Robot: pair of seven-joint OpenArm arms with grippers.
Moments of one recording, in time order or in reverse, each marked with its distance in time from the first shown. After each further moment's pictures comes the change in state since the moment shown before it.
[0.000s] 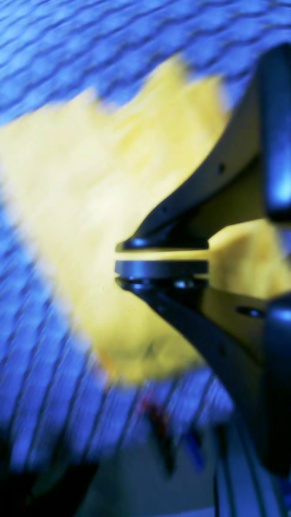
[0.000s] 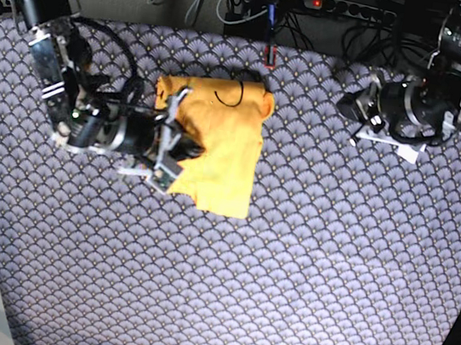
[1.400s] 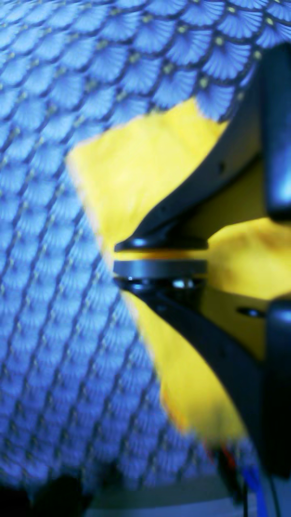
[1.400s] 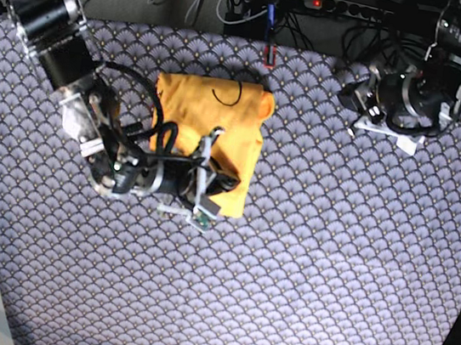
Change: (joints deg) left arm 2.0 0.7 0.0 0.4 2.1 0.0 0.1; right arm 16.2 -6.9 -13.8 -21.0 0.5 0.1 10.0
